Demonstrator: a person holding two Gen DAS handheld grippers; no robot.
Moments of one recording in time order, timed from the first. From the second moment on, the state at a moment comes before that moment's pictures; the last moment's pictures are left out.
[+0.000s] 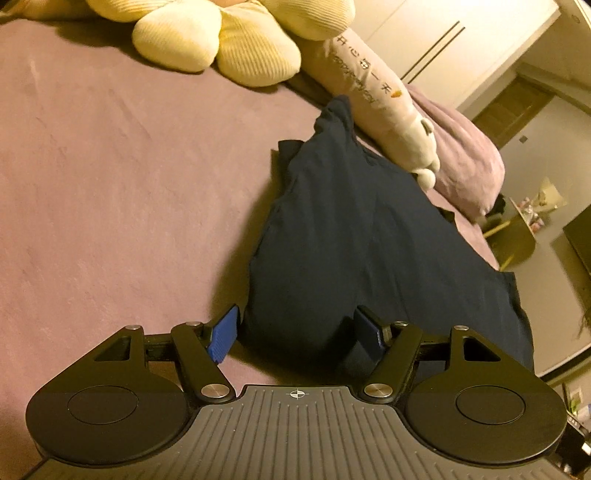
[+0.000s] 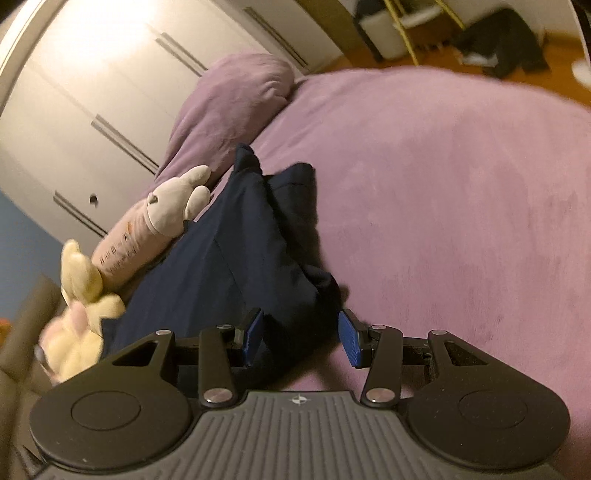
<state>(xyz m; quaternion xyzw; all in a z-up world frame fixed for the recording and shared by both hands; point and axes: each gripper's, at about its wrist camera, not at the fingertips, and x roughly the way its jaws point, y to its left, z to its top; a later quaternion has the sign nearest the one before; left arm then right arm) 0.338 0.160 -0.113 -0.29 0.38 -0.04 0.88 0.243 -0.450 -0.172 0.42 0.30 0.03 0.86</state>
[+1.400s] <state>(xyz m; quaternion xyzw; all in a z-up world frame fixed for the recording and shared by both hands) 0.140 0.173 -0.073 -0.27 0.40 -0.03 0.88 0.085 -0.436 -0.135 0.42 0.34 0.01 0.84</state>
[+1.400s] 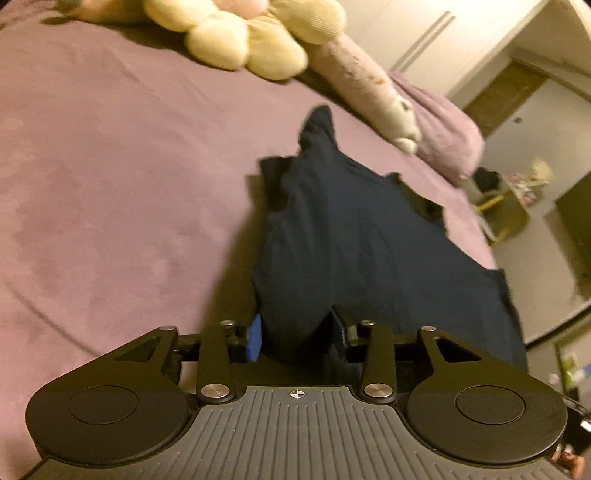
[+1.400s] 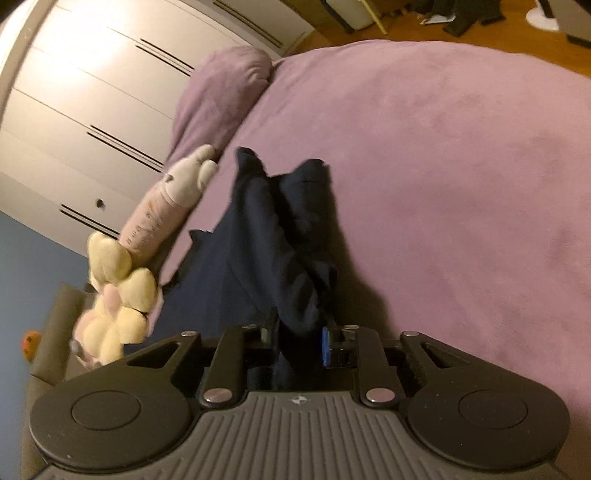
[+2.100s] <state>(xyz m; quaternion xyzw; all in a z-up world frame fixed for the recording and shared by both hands) 0.279 0.019 -0.077 -0.07 0.37 0.03 0.93 0.233 -0.244 -0.082 0.08 0.24 0.08 0.97</state>
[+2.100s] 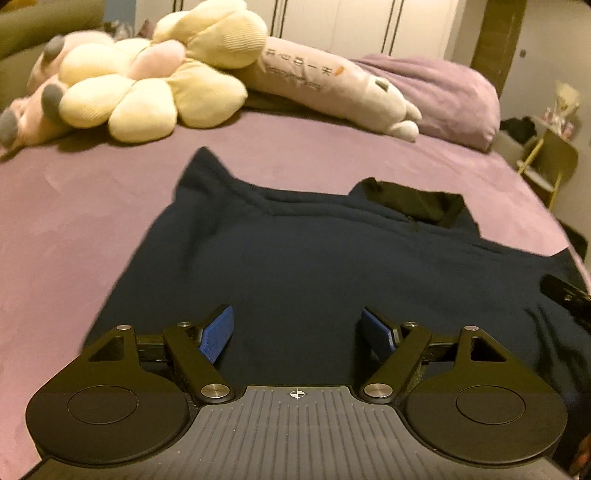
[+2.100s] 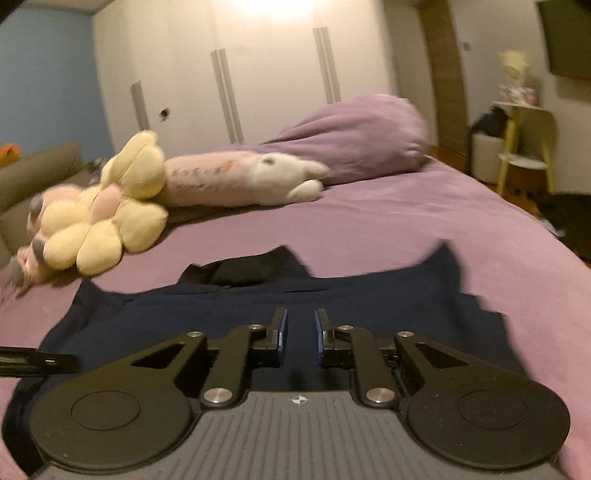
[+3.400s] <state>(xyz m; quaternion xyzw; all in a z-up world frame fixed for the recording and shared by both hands) 0.379 0.047 -0.114 -0.03 0.31 0.01 0.95 0.308 -0.345 -0.143 0.08 0.27 -0.06 0.96</state>
